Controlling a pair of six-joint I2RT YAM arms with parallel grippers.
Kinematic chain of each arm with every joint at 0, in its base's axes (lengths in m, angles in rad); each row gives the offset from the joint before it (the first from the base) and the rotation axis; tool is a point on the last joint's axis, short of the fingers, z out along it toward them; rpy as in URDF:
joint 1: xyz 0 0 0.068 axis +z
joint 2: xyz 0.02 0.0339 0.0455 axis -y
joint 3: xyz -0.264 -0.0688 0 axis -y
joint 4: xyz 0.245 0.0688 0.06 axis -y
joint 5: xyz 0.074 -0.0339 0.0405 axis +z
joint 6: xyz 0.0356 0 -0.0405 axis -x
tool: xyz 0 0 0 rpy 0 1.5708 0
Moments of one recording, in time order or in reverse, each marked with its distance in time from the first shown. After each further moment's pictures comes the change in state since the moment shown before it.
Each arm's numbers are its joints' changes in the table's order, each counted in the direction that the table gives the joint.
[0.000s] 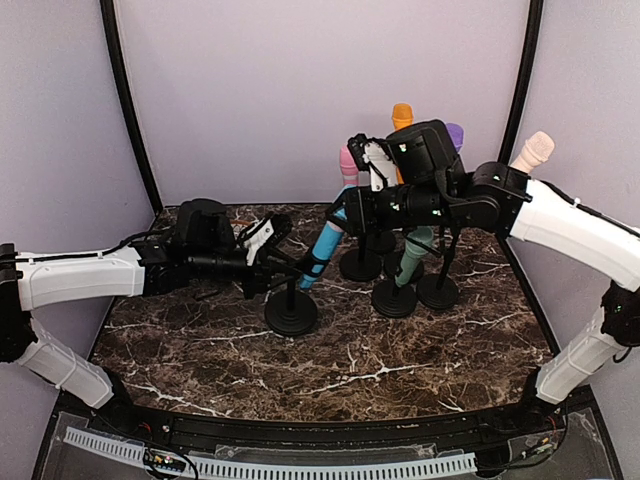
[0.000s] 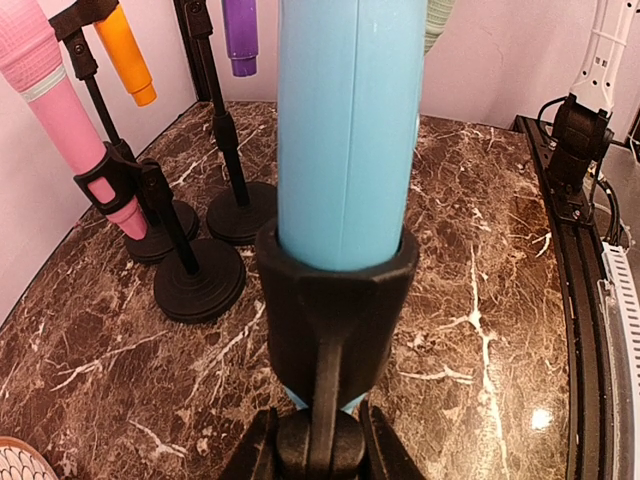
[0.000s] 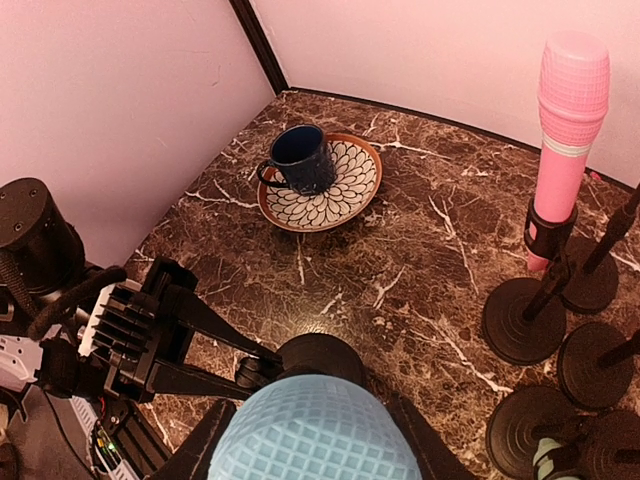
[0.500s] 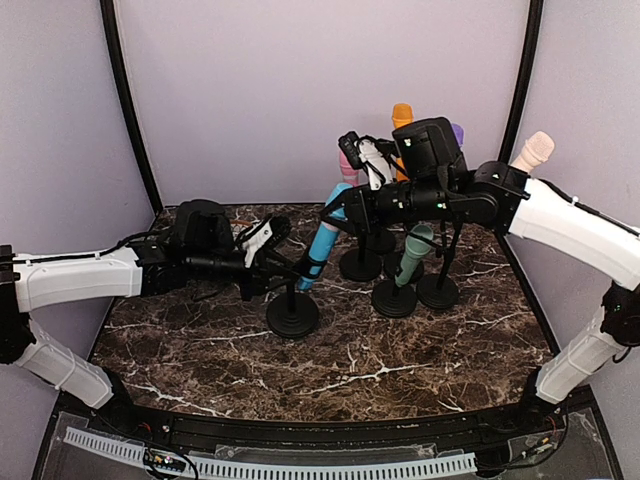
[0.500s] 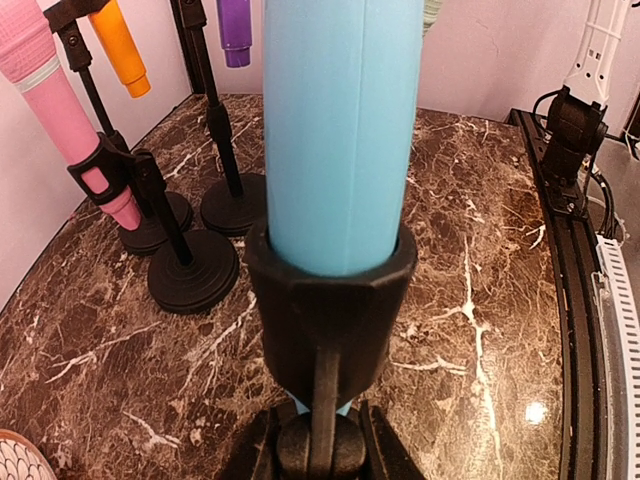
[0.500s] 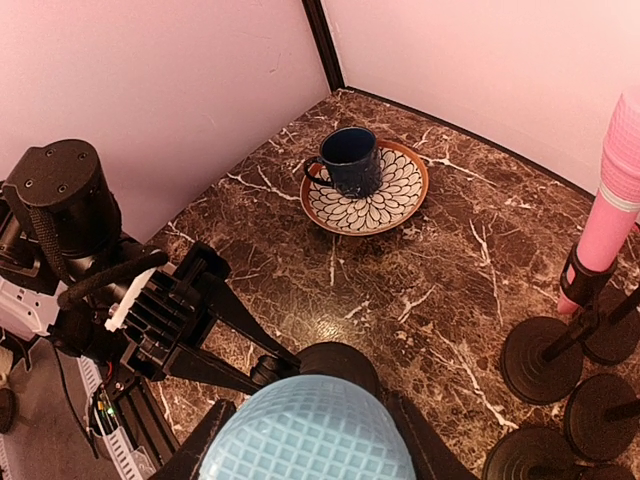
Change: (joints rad) left arm 0.000 0.013 -0.003 -0.029 -0.005 -0.003; right arm -0.036 0.000 -0.014 0.060 0.199 0.140
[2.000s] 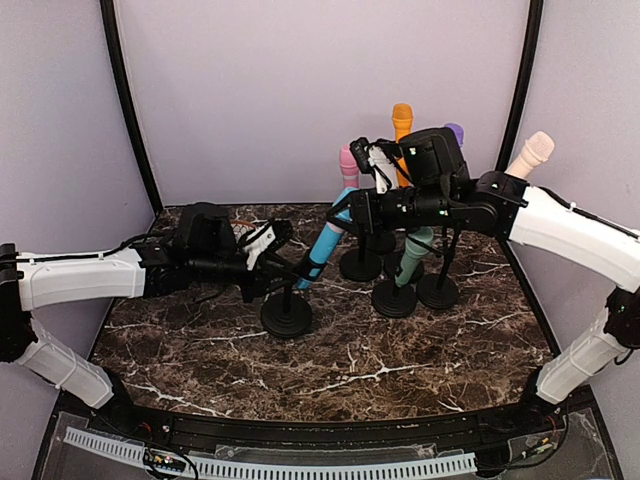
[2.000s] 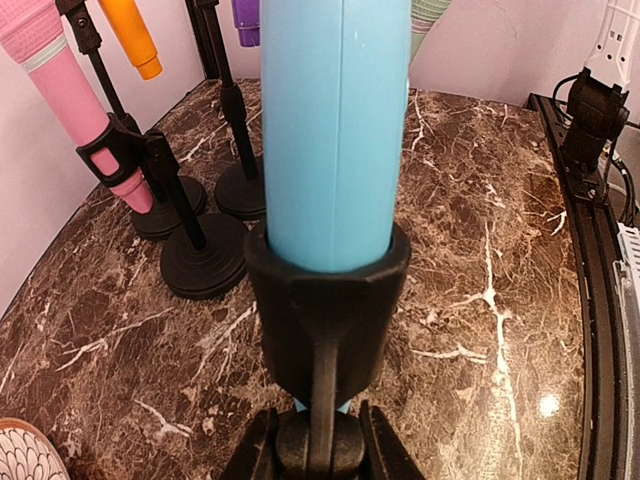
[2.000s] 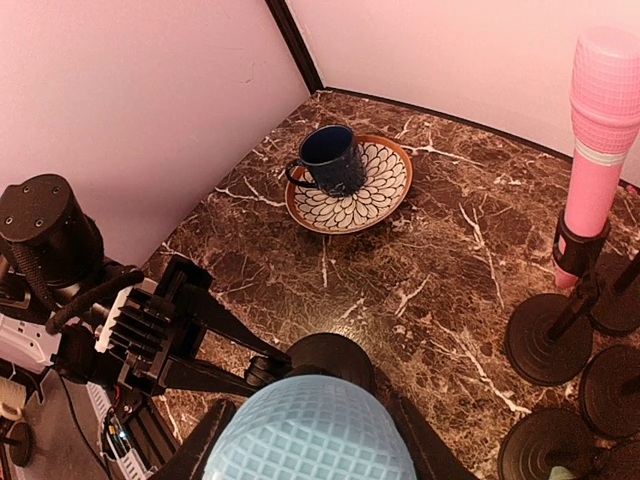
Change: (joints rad) left arm -0.005 -0.014 -0.006 -0.004 0.054 -0.022; right arm -0.040 0.026 -0.088 0.069 -0.006 -0.096
